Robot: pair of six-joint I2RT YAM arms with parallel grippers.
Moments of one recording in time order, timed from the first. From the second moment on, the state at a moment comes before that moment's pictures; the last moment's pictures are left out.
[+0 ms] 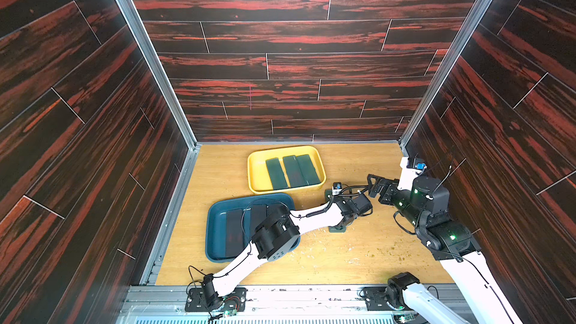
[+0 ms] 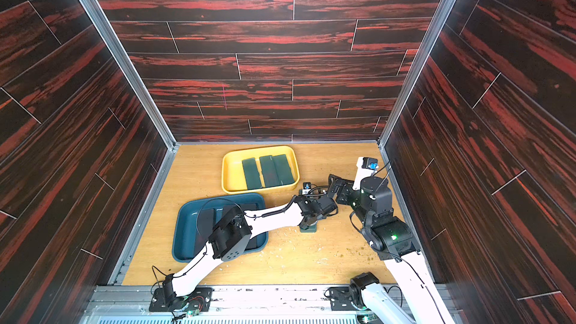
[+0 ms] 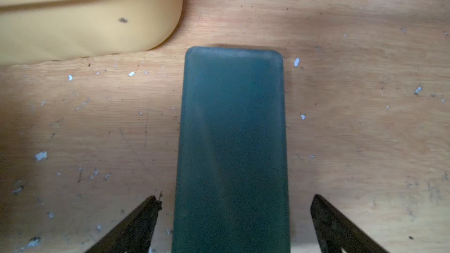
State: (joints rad) left arm -1.08 2.46 2.06 -0.77 -0.53 -1.04; right arm 0.37 0.78 1.01 -0.61 0.12 0.41
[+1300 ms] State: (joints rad) left arm -1.08 2.55 2.16 -0.79 -0.58 -1.03; right arm 0.37 0.81 0.99 -0.59 0.02 0.41
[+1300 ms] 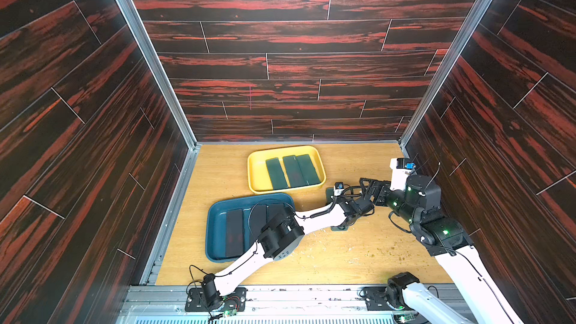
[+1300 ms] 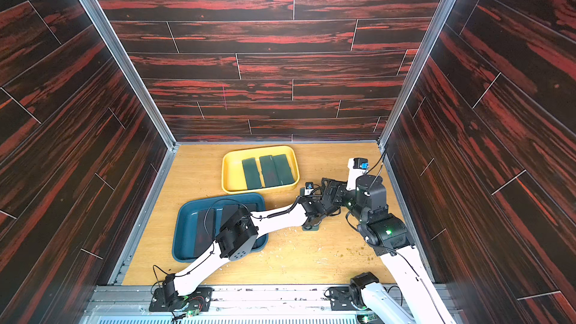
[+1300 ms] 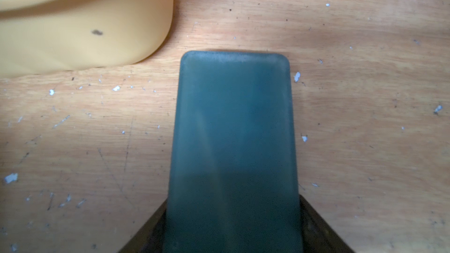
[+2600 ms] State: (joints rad) left arm -1.10 2.37 2.20 -0.85 -0.51 -0.65; right arm 0.37 0.77 1.16 -0.62 0.04 0.41
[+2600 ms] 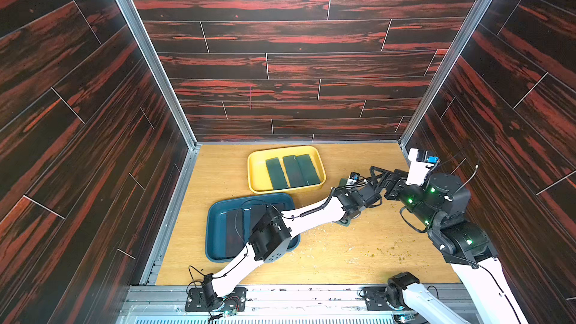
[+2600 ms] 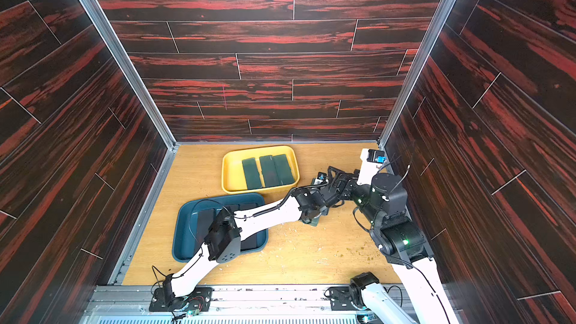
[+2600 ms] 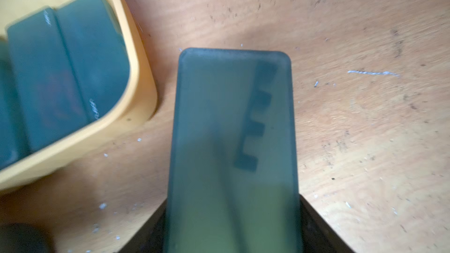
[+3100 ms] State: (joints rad) left arm -0.95 2.00 1.88 -0.81 -0.56 -0.61; right arm 0.37 0.76 1.17 -0.62 0.04 0.41
